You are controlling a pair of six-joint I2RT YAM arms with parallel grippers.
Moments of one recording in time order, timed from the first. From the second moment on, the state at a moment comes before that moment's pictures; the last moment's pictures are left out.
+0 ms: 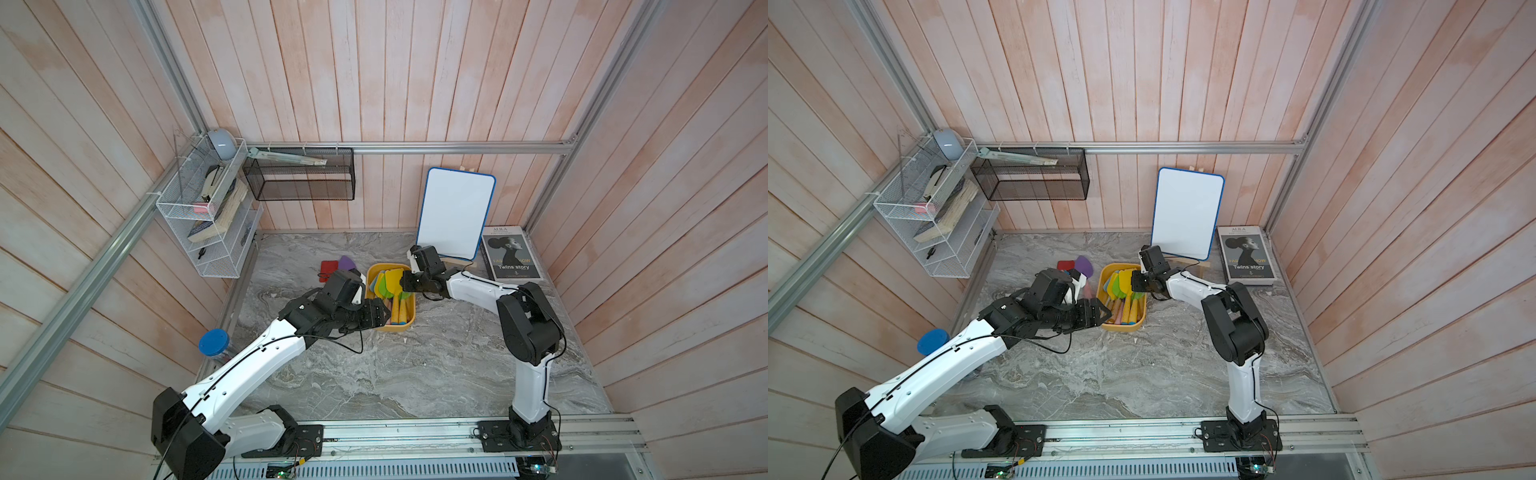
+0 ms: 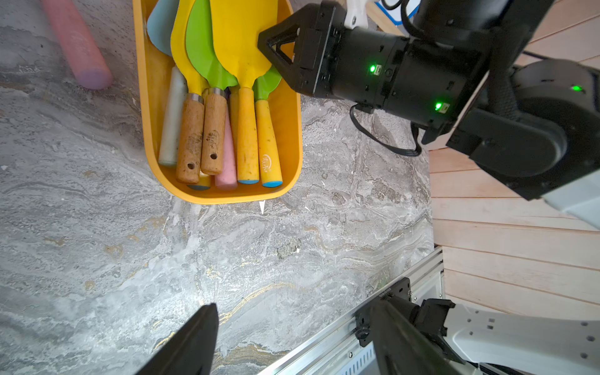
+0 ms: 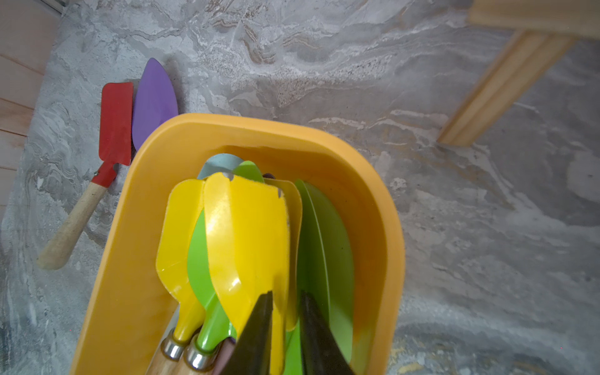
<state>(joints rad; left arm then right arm) -0.68 1.23 1.11 -0.72 0.23 -0.75 0.56 2.00 1.37 -0.20 -0.14 0.47</state>
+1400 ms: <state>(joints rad) -0.30 2.09 1.65 -0.88 0.17 -0.56 0.61 1.61 1.19 -0.38 -0.07 0.44</state>
